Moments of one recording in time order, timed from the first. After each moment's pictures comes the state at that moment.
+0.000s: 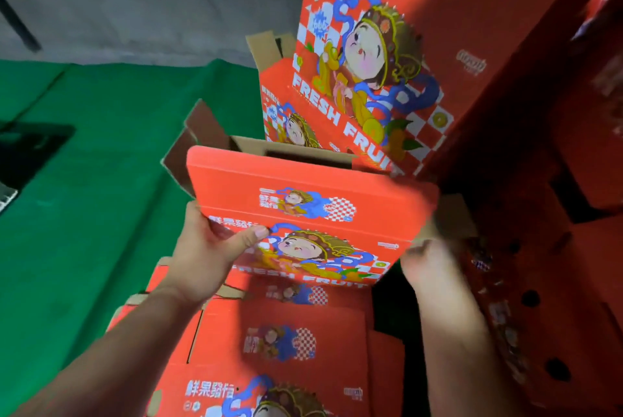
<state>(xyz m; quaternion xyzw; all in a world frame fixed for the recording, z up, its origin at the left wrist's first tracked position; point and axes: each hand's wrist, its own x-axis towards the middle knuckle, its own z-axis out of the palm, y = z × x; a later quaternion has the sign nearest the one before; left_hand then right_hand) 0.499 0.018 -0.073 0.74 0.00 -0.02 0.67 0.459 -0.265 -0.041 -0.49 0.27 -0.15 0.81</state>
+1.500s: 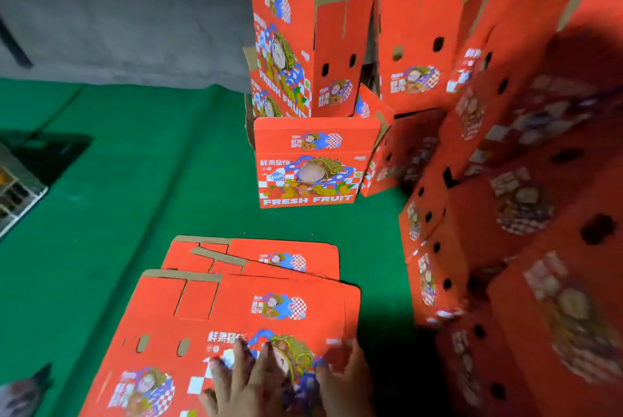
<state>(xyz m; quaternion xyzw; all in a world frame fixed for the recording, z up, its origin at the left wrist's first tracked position) 0.216 -0.039 -0.128 0.97 0.06 -0.14 0.20 0.219 -0.170 -0.127 -0.74 0.43 0.05 0.52</state>
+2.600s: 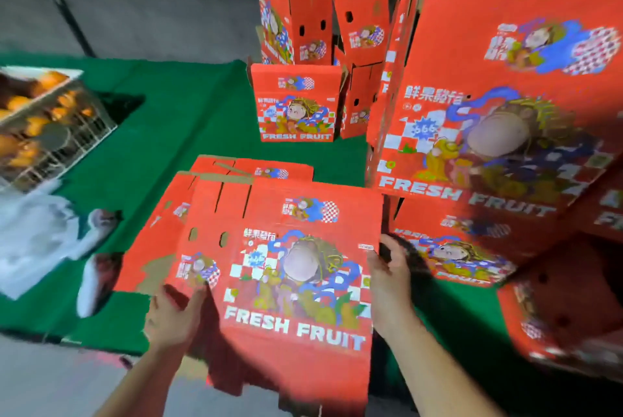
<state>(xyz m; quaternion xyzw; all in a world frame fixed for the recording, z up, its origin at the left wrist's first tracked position) 0.004 0.021 -0.100 0.88 0.32 -0.01 0.36 0.020 -0.315 -0.052 -0.61 0.25 -0.12 0.74</state>
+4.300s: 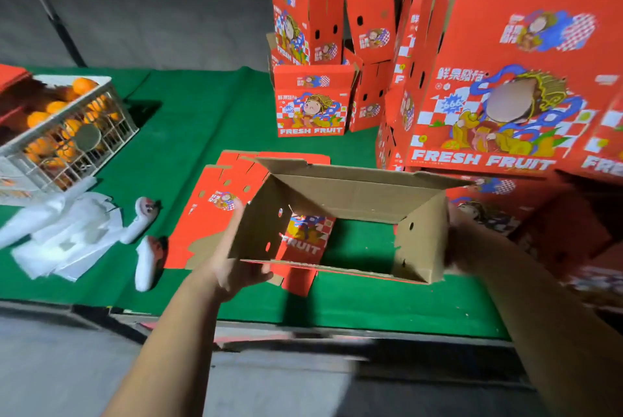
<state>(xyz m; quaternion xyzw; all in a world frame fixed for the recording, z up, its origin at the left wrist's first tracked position) -0.008 0.030 0.007 0.62 0.11 -0.25 0.73 -0.031 -0.336 0.049 -0.63 0.33 0.15 0.69</state>
